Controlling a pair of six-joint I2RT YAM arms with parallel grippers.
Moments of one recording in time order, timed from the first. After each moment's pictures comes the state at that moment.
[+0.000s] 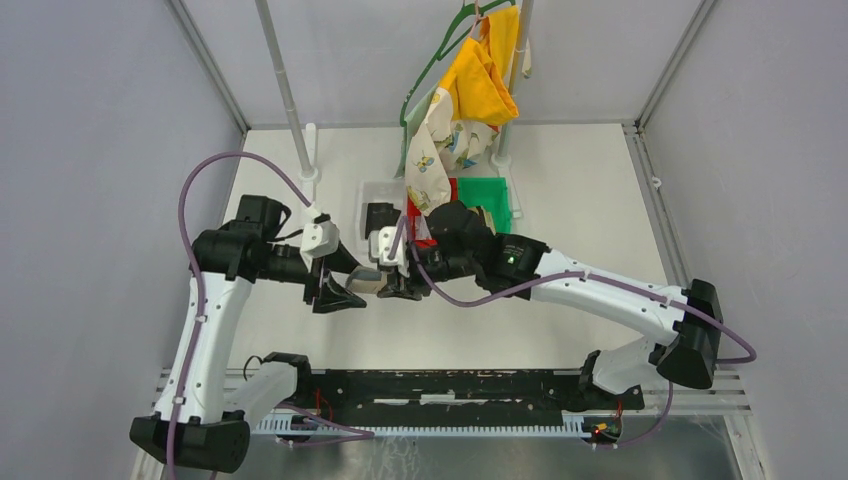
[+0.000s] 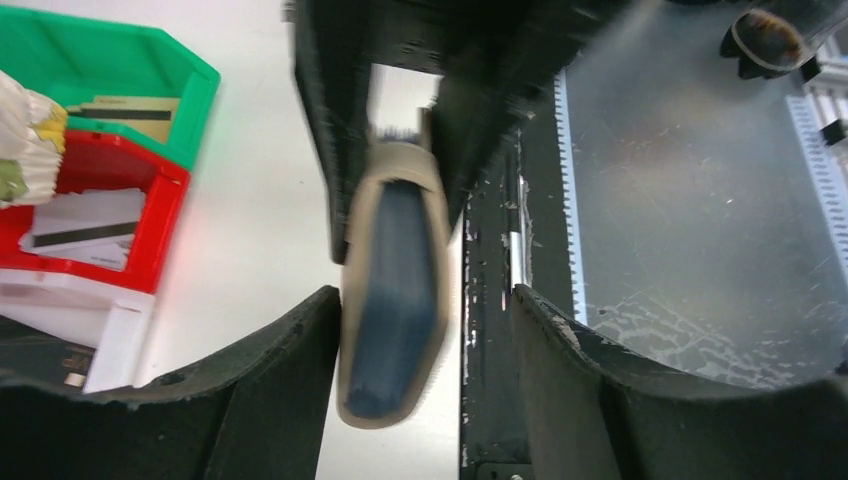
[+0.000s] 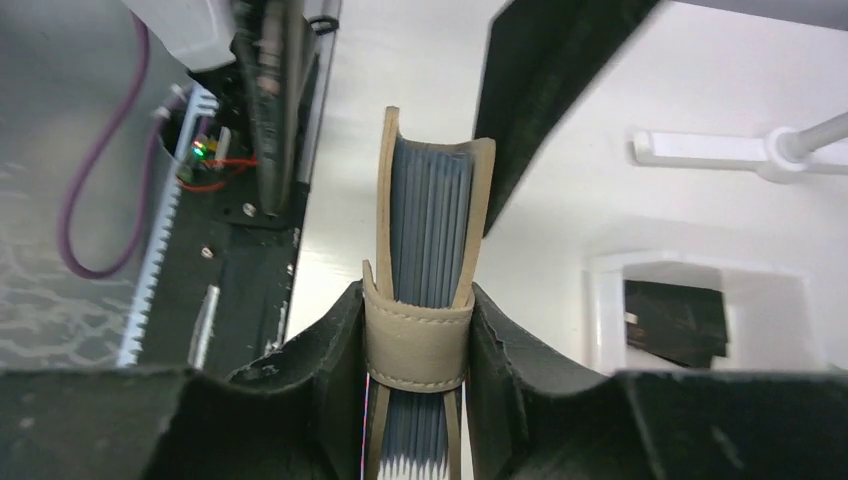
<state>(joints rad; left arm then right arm) -0.11 1.00 1.19 -1.43 1.24 1.08 1.14 1.43 1.30 -0.30 -0.37 -0.40</state>
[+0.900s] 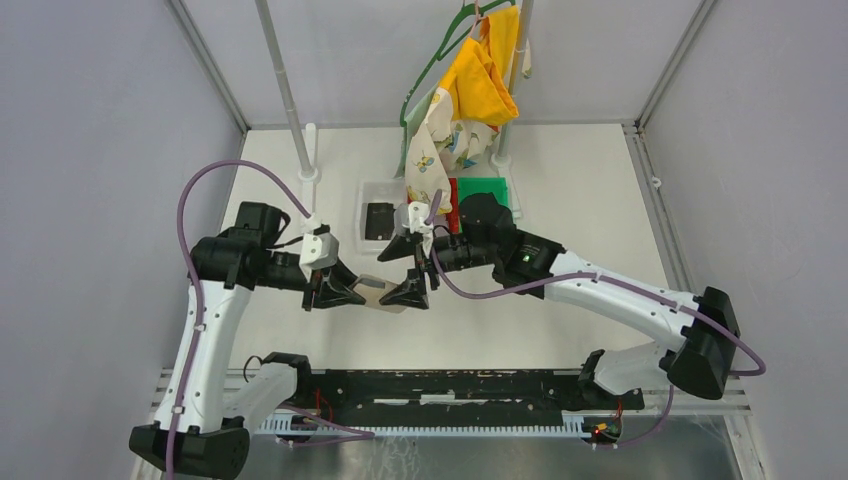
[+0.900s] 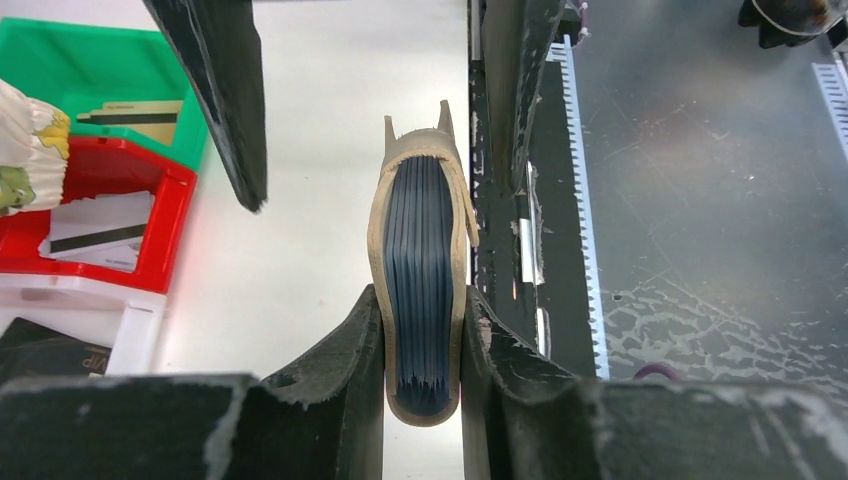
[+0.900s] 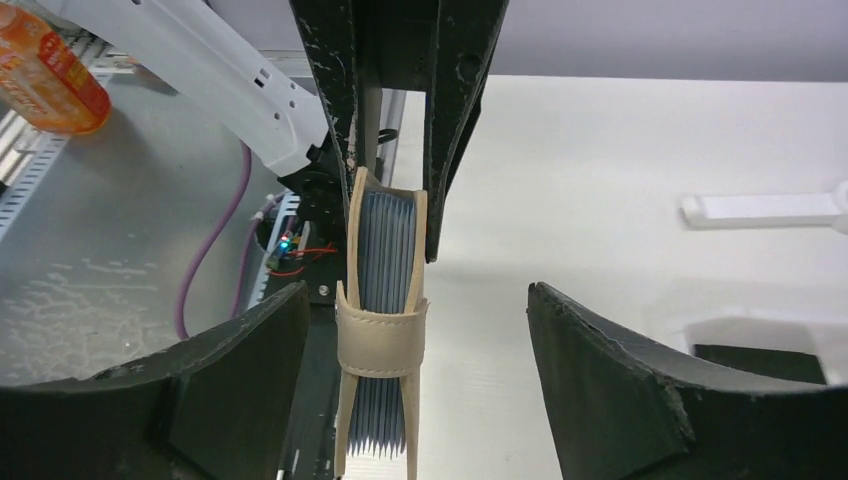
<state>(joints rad) -0.11 0.94 1.16 -1.46 1.23 1.17 1.01 1.36 1.15 0.02 -0.67 -0.06</state>
